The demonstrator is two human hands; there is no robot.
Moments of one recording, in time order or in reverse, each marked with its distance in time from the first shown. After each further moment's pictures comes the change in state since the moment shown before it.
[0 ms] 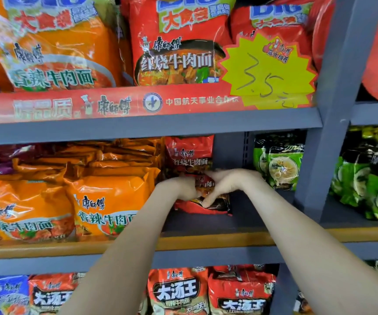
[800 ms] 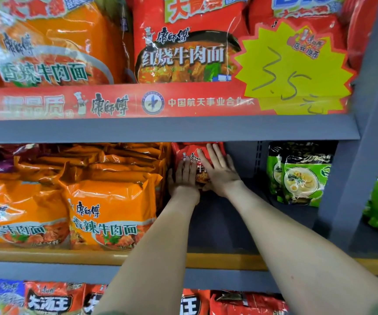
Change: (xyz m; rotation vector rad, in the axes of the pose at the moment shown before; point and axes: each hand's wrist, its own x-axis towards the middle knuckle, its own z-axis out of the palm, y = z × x) left_hand 0.070 -0.010 0.034 0.154 0.223 -0.303; right_hand 0.082 0.006 0.019 -0.332 0.574 -0.076
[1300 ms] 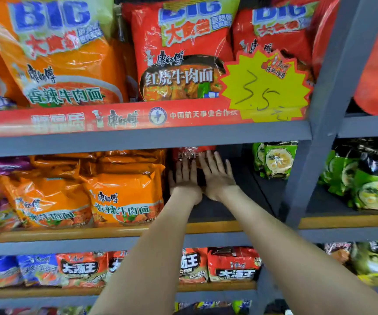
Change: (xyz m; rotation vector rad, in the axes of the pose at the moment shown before) left_hand -0.062 -0.001 -0.011 -0.089 -0.159 0.052; right_hand -0.079 -0.039 -0.030 0.033 -0.259 0.160
